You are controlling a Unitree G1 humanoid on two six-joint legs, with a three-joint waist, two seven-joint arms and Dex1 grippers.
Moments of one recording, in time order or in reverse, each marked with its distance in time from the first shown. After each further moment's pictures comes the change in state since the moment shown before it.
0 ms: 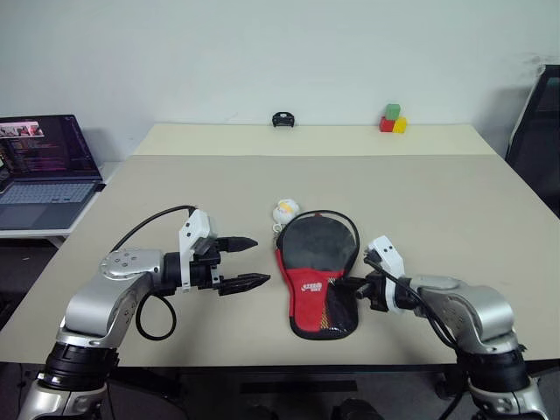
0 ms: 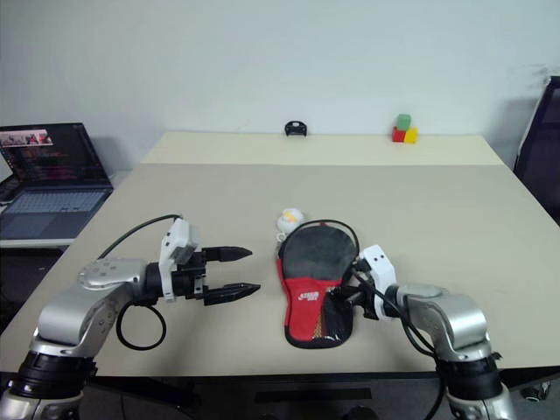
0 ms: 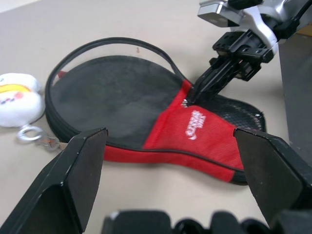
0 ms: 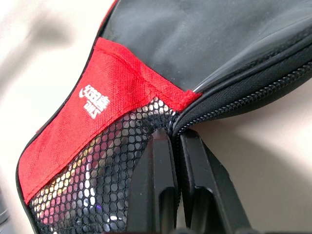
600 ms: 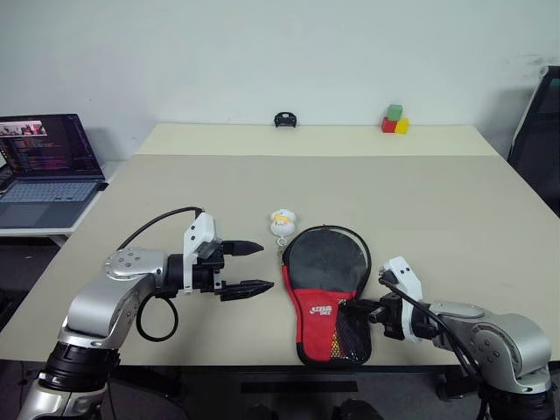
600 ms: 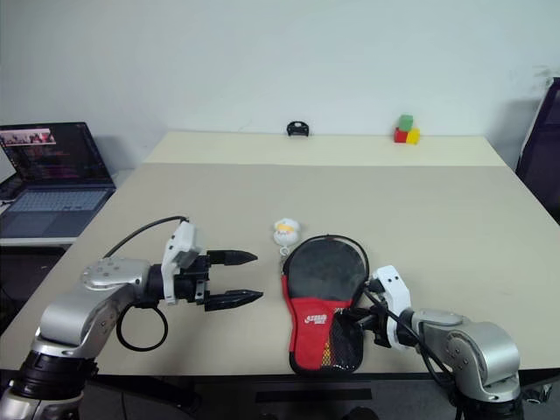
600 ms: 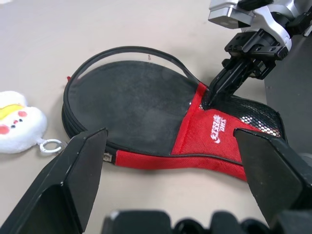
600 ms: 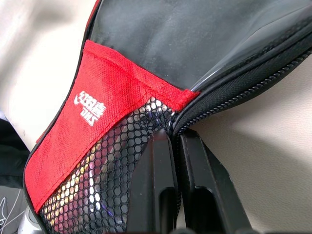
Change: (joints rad) left arm -0.007 0.001 -0.020 -0.008 0.001 -0.003 -0.029; right arm 0.133 0.019 -0.110 -0.184 0.119 0.157 -0.110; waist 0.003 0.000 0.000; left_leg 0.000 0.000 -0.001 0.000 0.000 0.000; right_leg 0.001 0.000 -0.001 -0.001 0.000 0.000
